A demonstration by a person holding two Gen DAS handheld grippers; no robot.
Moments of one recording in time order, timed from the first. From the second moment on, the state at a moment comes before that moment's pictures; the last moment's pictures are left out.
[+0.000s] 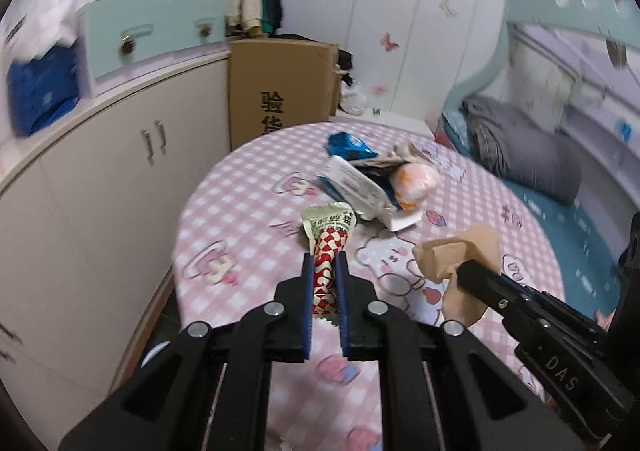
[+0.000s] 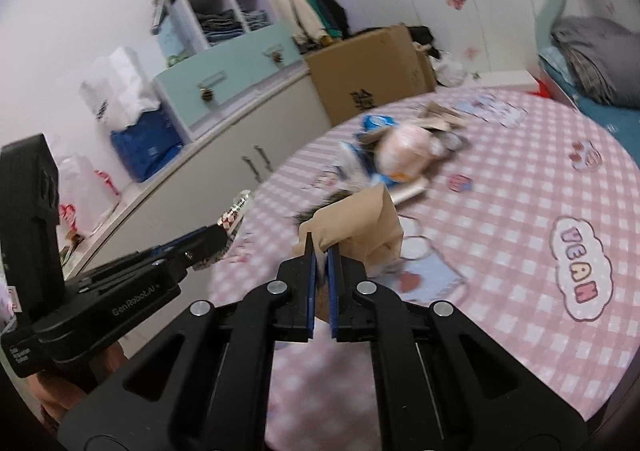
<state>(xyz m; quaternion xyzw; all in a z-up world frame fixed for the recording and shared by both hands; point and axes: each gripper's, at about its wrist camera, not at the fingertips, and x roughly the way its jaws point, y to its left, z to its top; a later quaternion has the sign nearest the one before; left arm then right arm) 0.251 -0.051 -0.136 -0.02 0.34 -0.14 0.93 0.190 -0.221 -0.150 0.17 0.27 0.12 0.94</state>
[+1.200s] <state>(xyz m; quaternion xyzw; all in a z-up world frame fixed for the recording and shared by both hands) 0.281 0.259 -0.363 -0.18 0.54 0.08 0.82 0.319 0.112 -0.359 0.03 0.53 0.29 0.79</state>
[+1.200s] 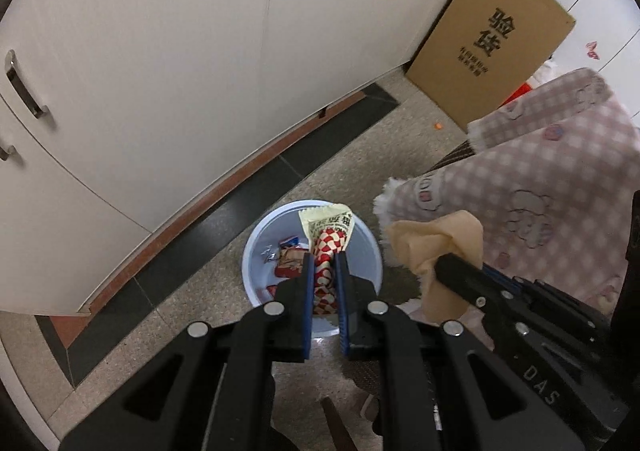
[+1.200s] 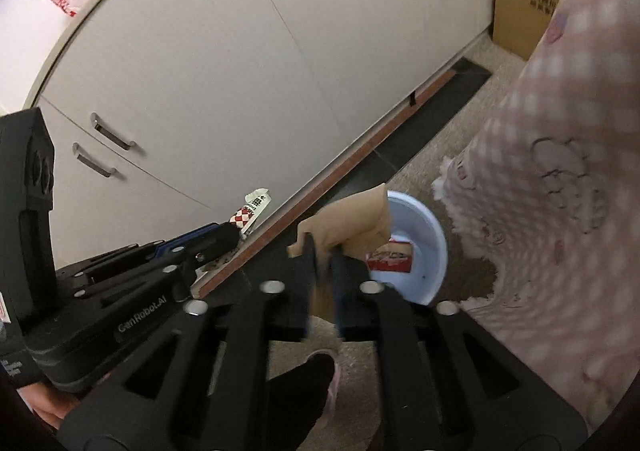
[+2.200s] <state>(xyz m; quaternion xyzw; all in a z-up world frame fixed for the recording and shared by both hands) 0.319 0.231 -0.377 -0.13 0.57 0.06 0.81 0.306 0.064 -0.346 0.02 0.47 0.18 0.86</state>
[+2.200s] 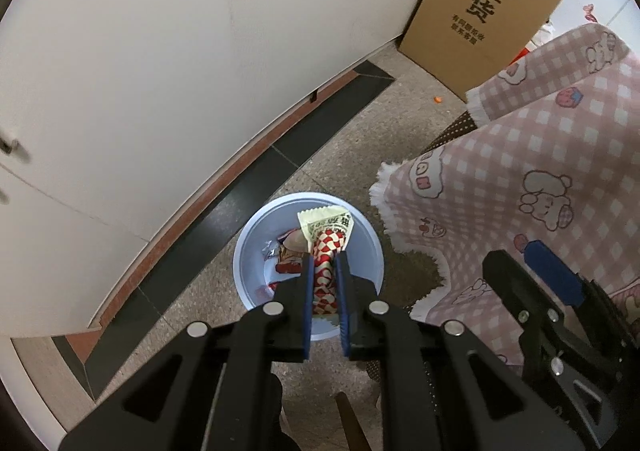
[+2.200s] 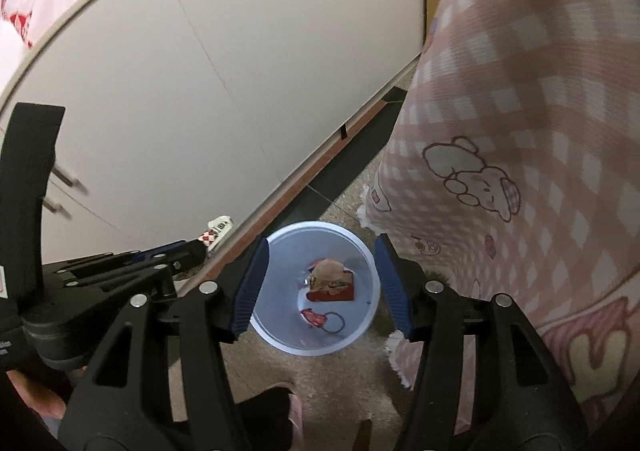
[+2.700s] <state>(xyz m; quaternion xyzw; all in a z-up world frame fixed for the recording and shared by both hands) 0.287 0.229 -0.311 -0.08 0.50 0.11 0.85 0.287 0.059 -0.307 0.06 0.46 0.20 0.86</state>
